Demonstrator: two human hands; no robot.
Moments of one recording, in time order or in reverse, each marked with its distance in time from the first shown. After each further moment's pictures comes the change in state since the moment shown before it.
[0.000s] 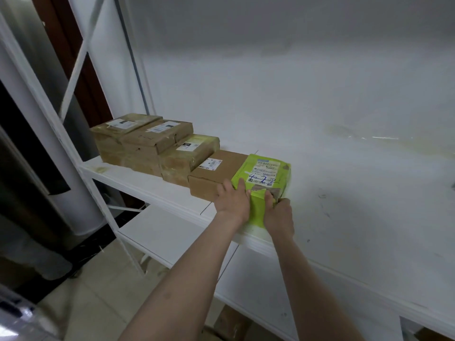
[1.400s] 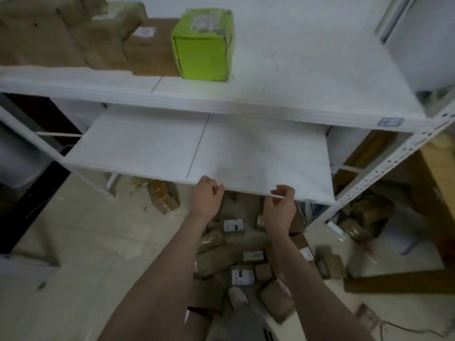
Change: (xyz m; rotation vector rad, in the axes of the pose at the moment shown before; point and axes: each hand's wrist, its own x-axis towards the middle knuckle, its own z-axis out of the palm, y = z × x) left_hand -0.237 -0.102 0.200 -0.537 -0.157 0.228; right_hand -0.267 0.238 -0.027 0.131 0.310 0.206
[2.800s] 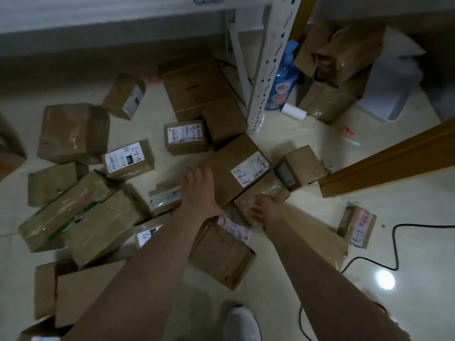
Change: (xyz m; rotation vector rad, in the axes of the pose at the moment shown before) left_hand -0.057 -0.172 0.657 0.794 -0.721 0.167; right_hand 0.120 0.668 -0.044 0.267 0.006 0.954
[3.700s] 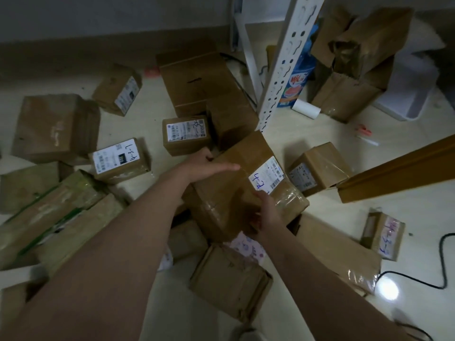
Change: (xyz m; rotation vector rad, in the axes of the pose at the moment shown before) left_hand 0.087 -0.047 -0.013 -0.766 -0.191 -0.026; right_hand 0.027 0.025 0.055 0.259 -0.110 0.226
